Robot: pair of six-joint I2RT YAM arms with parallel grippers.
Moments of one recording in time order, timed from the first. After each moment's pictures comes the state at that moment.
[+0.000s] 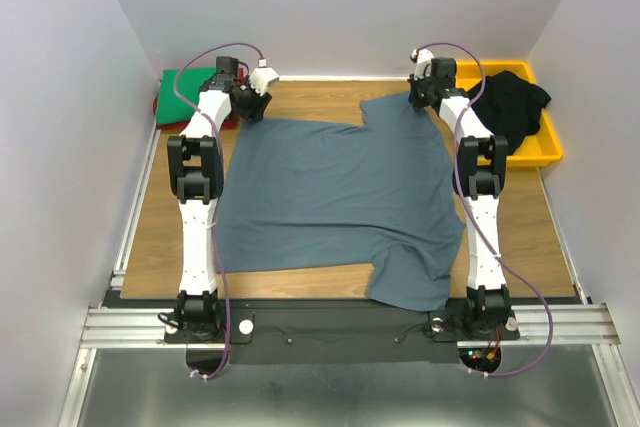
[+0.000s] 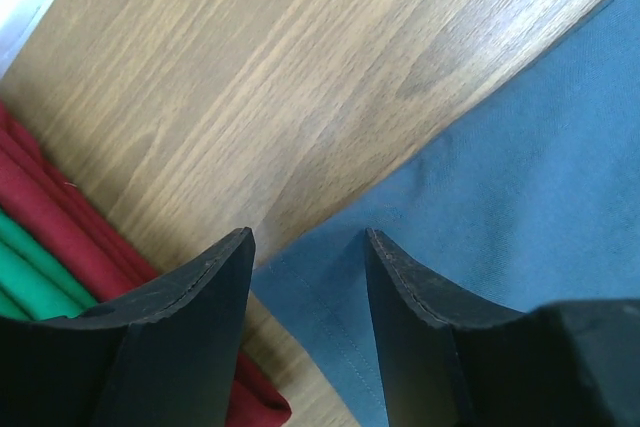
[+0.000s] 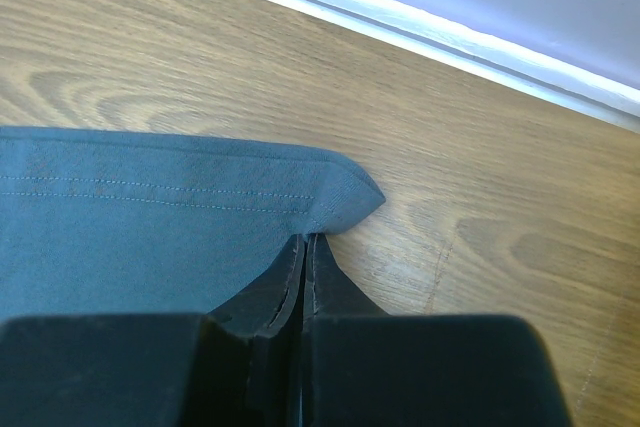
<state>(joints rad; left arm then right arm) -0.05 2.52 2.27 -0.62 0.39 0.67 0.04 2.68 2.39 -0.31 -0.24 -0.20</state>
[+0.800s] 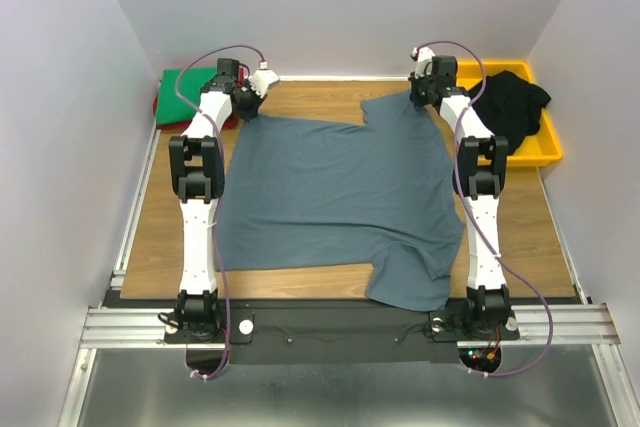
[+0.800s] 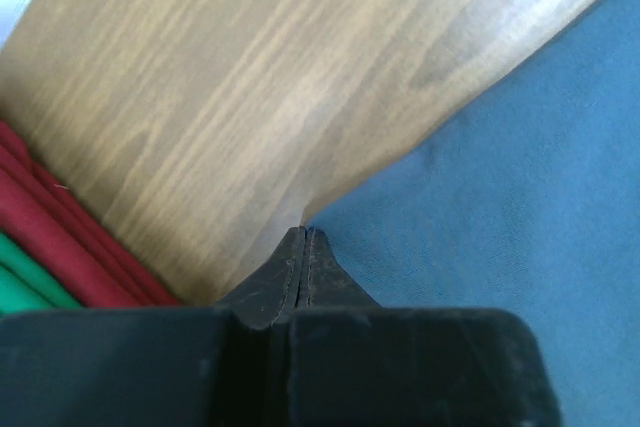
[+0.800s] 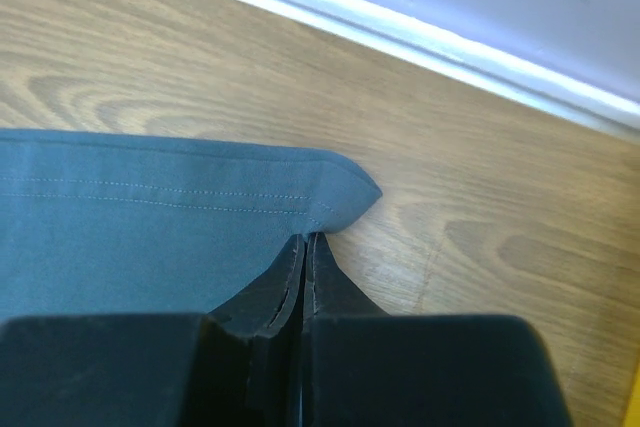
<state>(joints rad) -0.05 2.56 2.32 -0.64 0.37 0.70 0.04 2.68 2.40 -0.31 -0.24 -0.22</state>
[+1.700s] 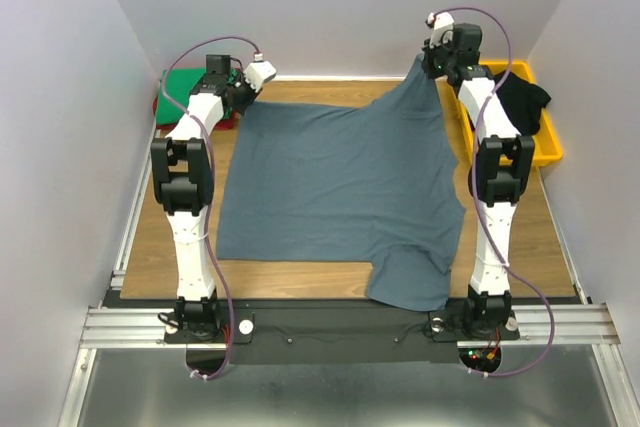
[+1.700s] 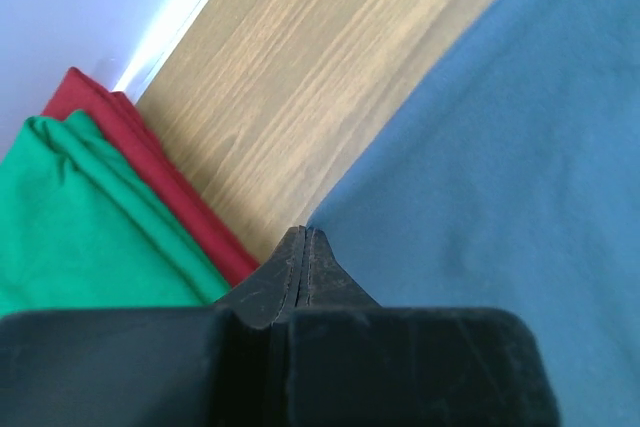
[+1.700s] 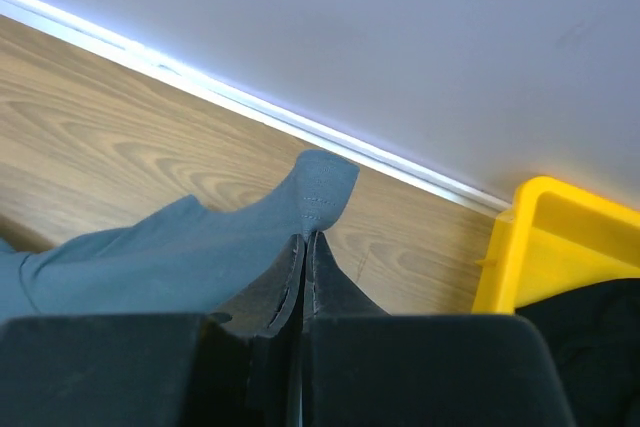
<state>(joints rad) -0.05 2.28 1.96 -0.39 0.38 0.73 0.03 2.40 2.30 -0.31 -0.28 -0.25</state>
